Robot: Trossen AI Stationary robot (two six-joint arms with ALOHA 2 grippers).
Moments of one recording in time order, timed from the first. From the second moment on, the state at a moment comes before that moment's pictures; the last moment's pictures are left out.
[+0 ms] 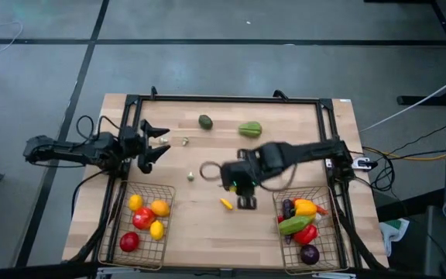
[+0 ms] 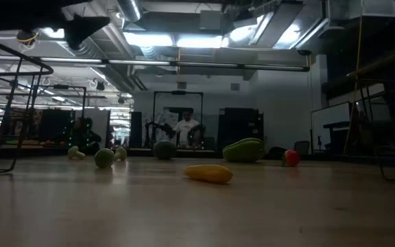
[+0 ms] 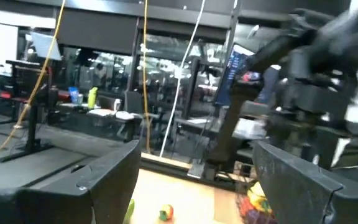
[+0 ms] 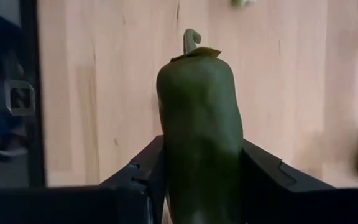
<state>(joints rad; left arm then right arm) -0.03 0.37 0.19 0.43 -0.28 -0.12 0.28 2.05 2.32 -1.50 0.04 0.26</state>
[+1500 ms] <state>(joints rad) 0.09 1.12 0.59 0.46 -0.32 -0.25 0.80 1.72 1.45 -1.56 0.19 0.83</state>
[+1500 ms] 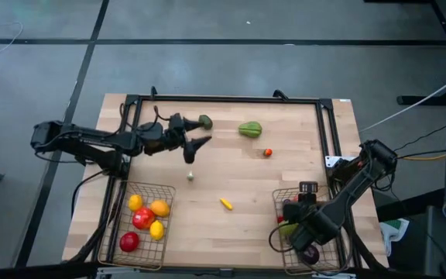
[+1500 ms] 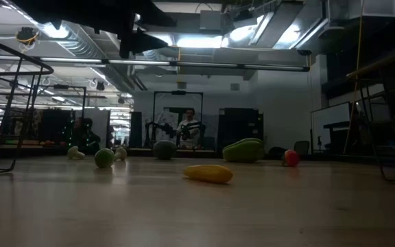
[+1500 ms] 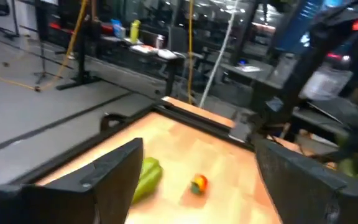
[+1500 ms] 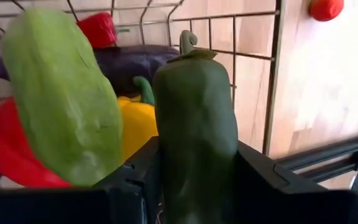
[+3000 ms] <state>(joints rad) 0.50 1.49 0.96 -0.17 -0.10 0.45 0.80 1.72 1.42 -1.57 0.25 0.83</state>
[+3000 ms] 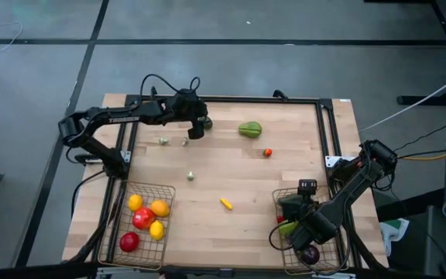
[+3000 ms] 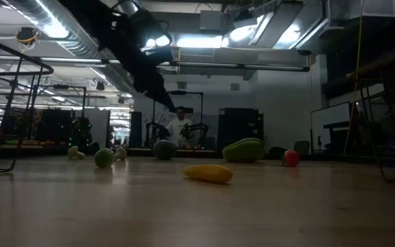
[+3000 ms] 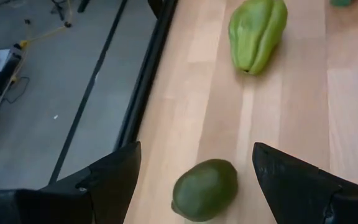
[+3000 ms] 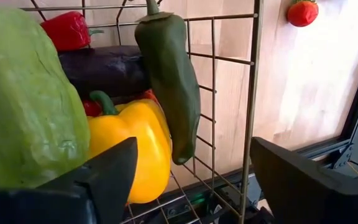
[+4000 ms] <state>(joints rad) 0.56 1.71 0.96 -0.11 -0.10 0.41 0.80 1.72 1.42 -1.47 0.25 0.83</state>
